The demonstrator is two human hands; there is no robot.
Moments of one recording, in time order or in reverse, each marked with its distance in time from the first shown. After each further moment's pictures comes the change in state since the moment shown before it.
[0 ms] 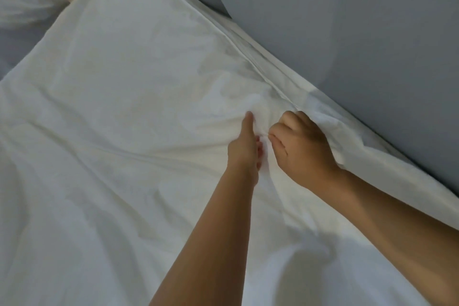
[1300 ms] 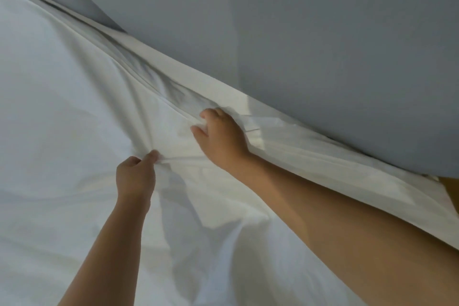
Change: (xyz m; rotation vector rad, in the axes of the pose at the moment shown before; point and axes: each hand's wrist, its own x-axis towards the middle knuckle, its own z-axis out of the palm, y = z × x) left_hand 0.017 -0.003 -0.062 0.409 0.187 0.439; right_hand 0.003 -0.003 0.001 0.264 -0.022 0.535
